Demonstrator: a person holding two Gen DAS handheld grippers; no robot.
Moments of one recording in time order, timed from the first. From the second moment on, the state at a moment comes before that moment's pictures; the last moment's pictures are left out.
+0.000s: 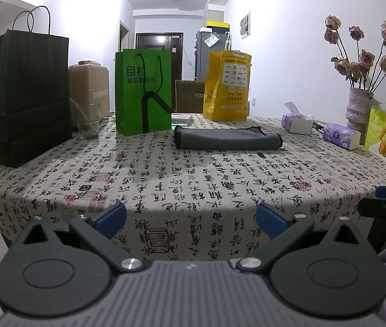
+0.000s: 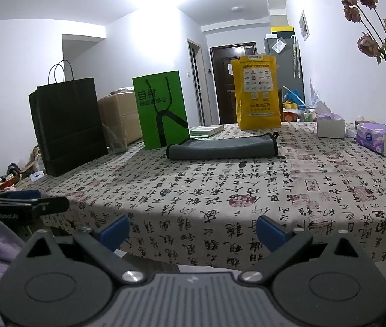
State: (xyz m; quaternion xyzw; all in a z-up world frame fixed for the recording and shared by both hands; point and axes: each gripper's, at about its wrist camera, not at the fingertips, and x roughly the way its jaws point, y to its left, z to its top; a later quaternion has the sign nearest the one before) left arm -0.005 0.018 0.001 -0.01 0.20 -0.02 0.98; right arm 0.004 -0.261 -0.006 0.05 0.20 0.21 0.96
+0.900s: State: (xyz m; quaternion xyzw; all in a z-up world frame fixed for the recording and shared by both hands) left arm -0.003 0.019 0.005 -0.01 0.19 -0.03 0.98; right arm 0.004 -0.261 -0.006 0.05 0.20 0.20 0.96
